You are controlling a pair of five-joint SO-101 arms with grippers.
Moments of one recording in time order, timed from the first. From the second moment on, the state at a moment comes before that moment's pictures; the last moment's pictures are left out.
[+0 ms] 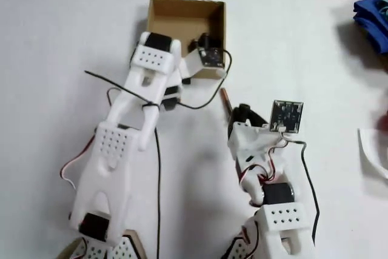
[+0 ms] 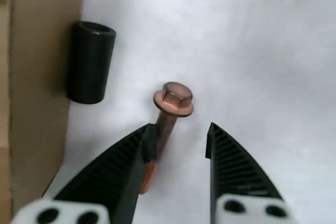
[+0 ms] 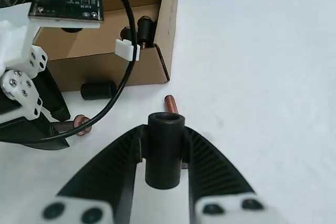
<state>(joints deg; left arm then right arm) 10.0 59.0 -59.4 98.2 -57.4 -10.4 -70.3 88.1 18.5 -12.1</state>
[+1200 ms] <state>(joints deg) 9.4 35.7 -56.0 101.4 -28.7 -10.4 -70.2 96.0 5.1 -12.2</state>
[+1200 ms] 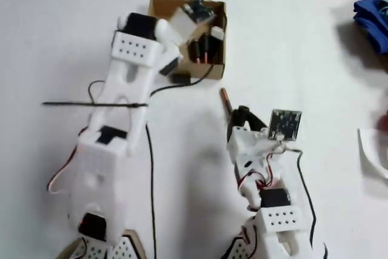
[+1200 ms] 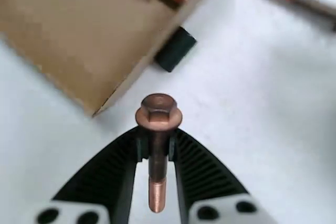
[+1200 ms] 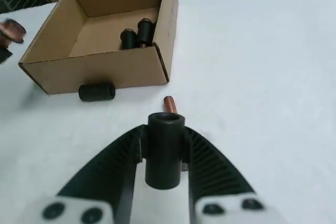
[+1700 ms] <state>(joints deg) 11.1 0.4 -36.0 99.8 -5.6 -10.5 -70.5 96.4 -10.1 -11.9</state>
